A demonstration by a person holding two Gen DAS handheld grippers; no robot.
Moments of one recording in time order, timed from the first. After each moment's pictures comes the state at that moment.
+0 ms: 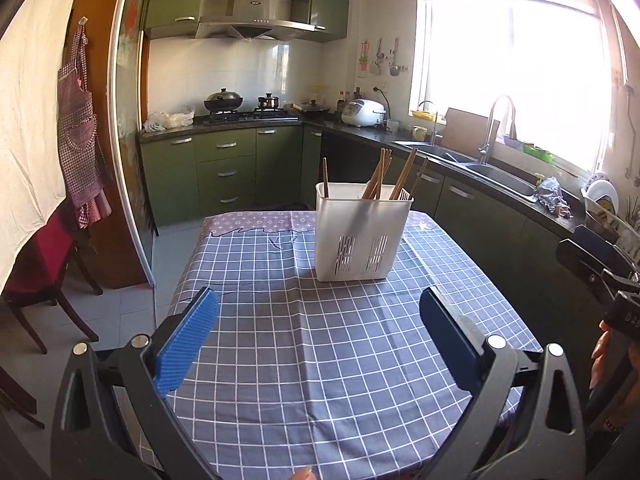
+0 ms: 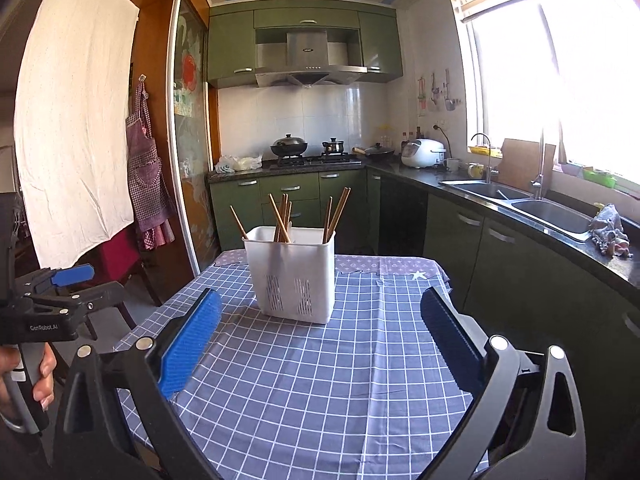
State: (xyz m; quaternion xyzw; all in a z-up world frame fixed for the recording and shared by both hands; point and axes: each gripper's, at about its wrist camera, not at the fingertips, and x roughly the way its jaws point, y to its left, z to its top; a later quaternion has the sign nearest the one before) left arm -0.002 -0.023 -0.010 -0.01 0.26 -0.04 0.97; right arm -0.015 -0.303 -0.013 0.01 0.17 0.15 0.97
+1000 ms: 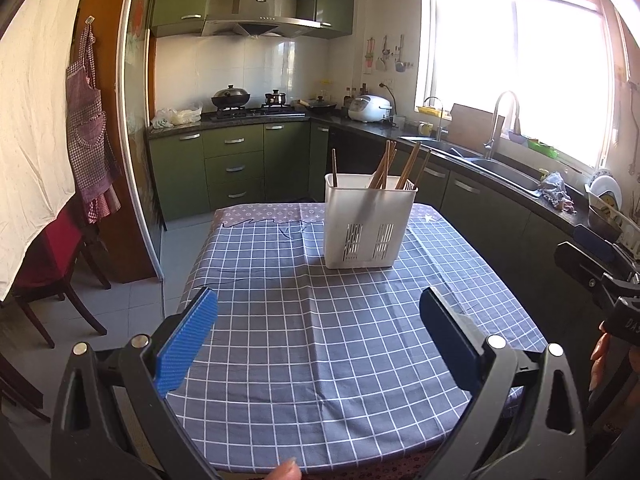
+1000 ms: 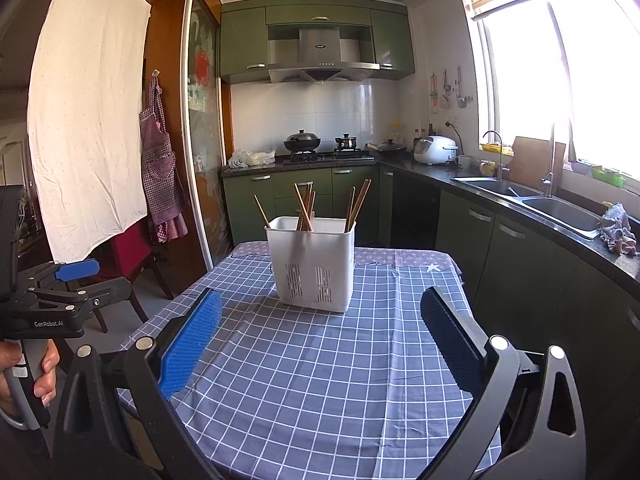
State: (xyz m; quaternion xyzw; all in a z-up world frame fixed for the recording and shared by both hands) left arm -0.022 -0.019 -0.008 -0.01 0.27 -0.03 0.96; right arm -0.027 -0.295 -0.006 0.01 0.18 0.17 0.97
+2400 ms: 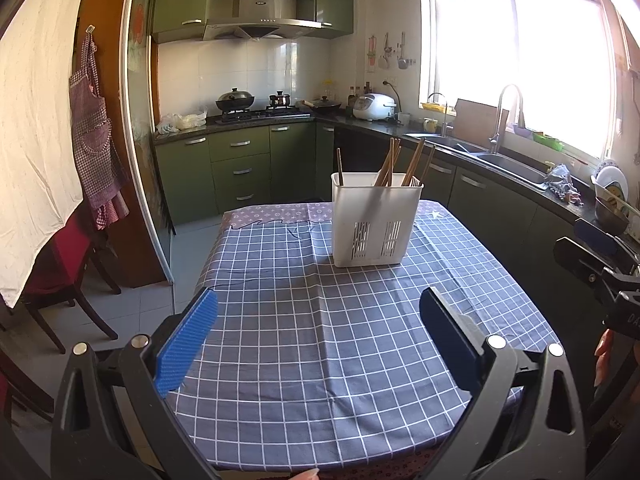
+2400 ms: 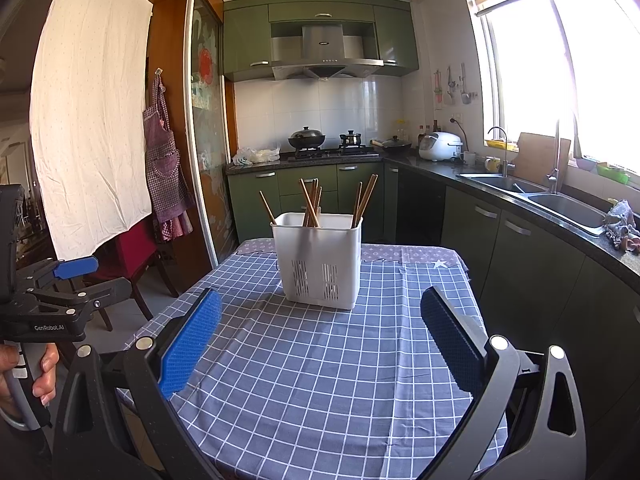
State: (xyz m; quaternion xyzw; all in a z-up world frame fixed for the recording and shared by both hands) left arm -0.025 -0.022 -0.007 0.01 0.26 -0.02 0.96; right arm -0.021 -0.296 -0.014 0.01 0.19 0.18 0.97
